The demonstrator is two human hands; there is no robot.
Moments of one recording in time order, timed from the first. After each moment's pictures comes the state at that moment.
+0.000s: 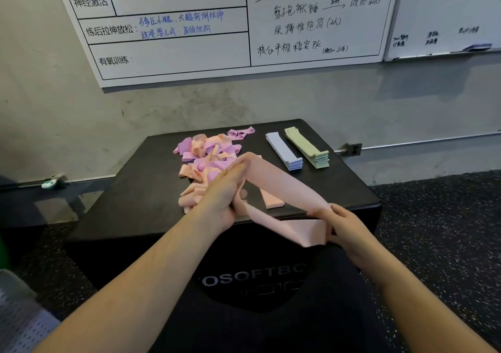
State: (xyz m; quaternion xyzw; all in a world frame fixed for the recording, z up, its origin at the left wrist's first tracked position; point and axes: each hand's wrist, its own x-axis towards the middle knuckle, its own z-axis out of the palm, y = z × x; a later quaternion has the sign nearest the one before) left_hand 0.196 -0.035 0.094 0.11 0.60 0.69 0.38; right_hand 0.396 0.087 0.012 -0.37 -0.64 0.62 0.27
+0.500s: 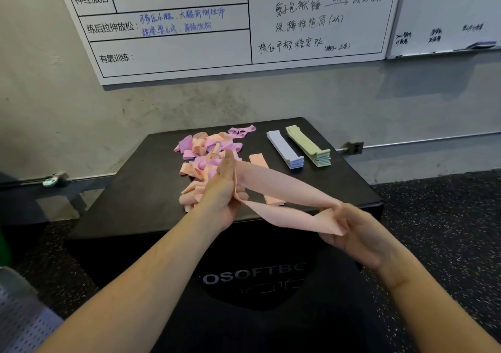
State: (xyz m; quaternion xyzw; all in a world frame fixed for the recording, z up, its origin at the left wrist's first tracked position) left_hand 0.194 -0.033 0.095 0.08 0.58 0.73 0.36; right_hand 0.413 0.085 0.031 -0.21 -0.40 0.87 0.23
